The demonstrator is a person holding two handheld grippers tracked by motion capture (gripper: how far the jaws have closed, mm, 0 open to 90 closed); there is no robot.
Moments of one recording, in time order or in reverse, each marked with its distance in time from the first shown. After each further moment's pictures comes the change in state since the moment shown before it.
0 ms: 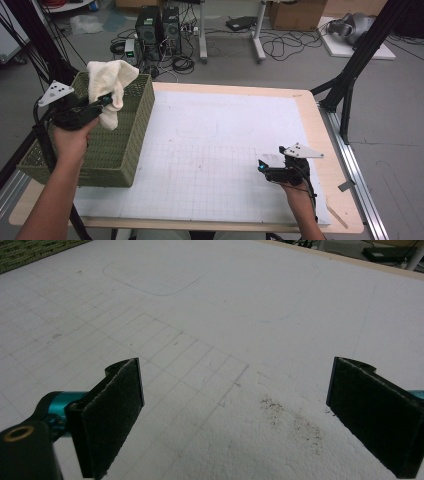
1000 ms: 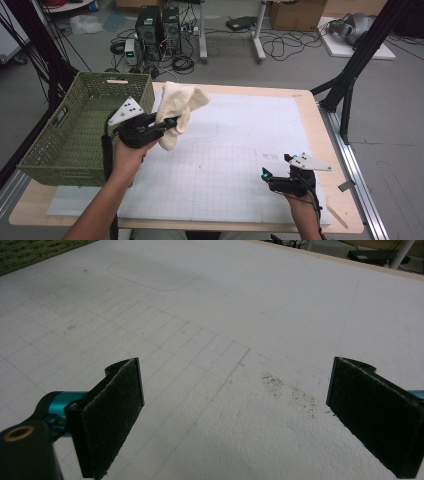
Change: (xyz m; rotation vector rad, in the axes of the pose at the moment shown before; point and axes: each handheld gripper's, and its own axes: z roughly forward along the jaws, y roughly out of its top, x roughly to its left) left arm -0.126 -0.036 0.046 0.055 -0.396 0.033; right arm 0.016 -0.011 -0.027 -0.014 -0.041 0.007
